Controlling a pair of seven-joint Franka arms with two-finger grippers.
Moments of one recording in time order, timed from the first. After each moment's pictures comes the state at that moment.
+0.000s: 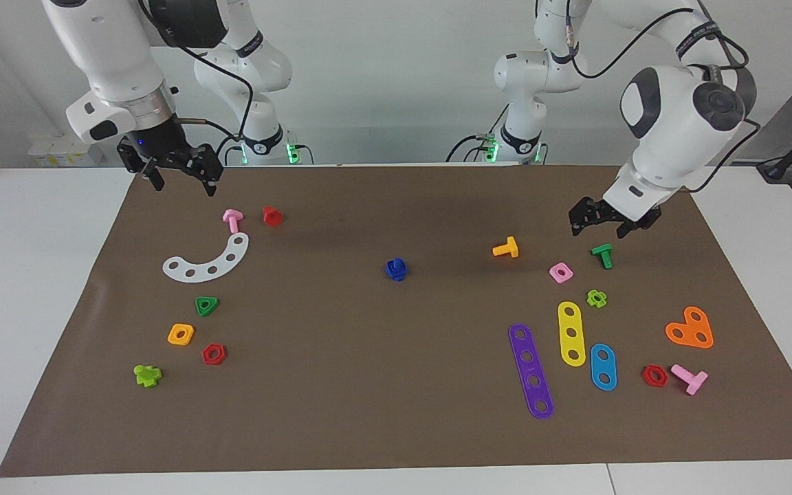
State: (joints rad) left arm -0.04 0.04 -0.03 -1.78 -0.04 1.73 0.07; right arm 0.01 -0.05 0.04 -1.66 -0.03 1.60 0.19
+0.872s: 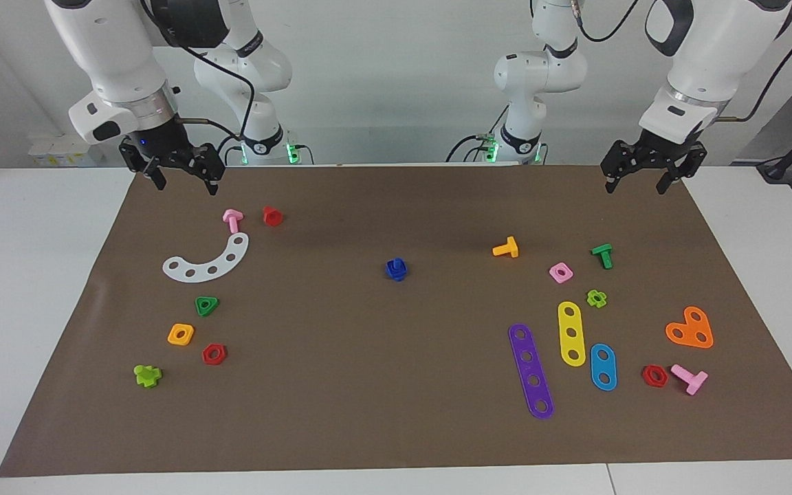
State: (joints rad) left arm -0.03 -0.08 -0.03 -1.70 0.02 1.67 0.07; right arm 0.01 -0.05 0.04 -1.66 -0.03 1.58 0.19
